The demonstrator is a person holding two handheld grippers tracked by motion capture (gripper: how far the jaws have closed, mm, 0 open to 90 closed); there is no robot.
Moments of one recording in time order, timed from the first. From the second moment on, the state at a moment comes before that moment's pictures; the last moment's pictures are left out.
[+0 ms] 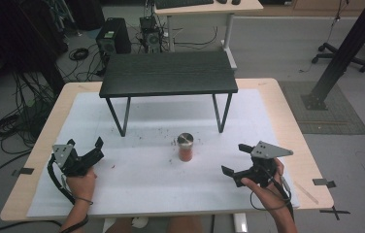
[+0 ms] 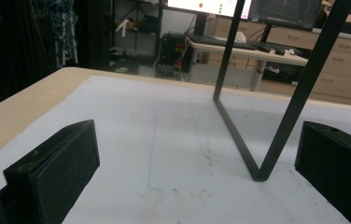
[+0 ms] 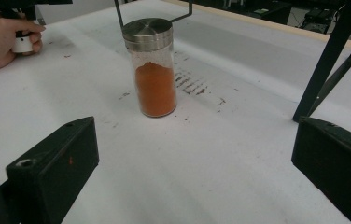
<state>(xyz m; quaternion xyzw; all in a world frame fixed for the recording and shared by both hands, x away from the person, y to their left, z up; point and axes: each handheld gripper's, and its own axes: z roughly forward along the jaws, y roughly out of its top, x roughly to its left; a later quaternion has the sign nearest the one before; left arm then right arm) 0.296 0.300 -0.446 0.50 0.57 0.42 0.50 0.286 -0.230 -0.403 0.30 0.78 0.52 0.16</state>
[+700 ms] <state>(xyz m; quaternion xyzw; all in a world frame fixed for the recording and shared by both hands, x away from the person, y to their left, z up) 0.296 0.300 -0.446 0.50 0.57 0.42 0.50 0.289 -0.224 -0.401 0.30 0.79 0.52 0.15</state>
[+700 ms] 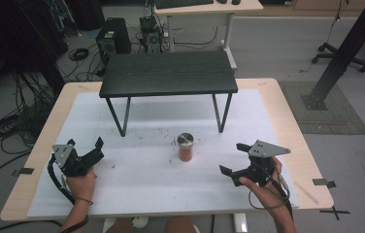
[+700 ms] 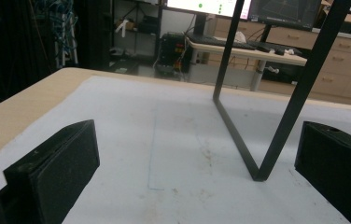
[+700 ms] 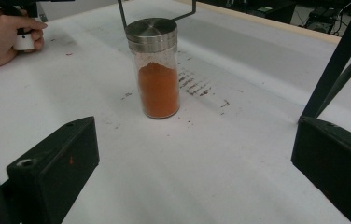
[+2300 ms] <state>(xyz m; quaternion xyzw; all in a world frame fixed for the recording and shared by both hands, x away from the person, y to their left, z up) 0.295 0.303 -0.447 0.49 0.58 0.41 0.51 0.324 -0.165 -0.412 0.27 0.81 0.51 0.10</state>
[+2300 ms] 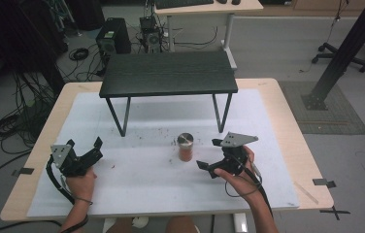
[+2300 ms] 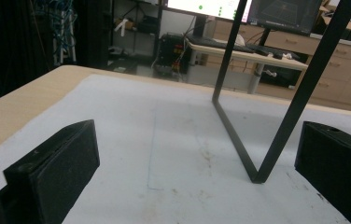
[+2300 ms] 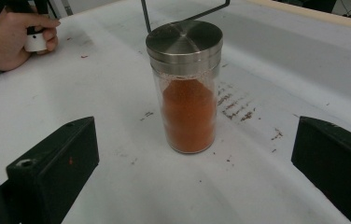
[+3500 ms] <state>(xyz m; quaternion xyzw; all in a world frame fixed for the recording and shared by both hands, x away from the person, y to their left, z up) 0.295 0.302 -0.447 0.50 0.57 0.41 0.50 0.345 -0.128 -0.421 0.25 0.81 0.52 0.08</state>
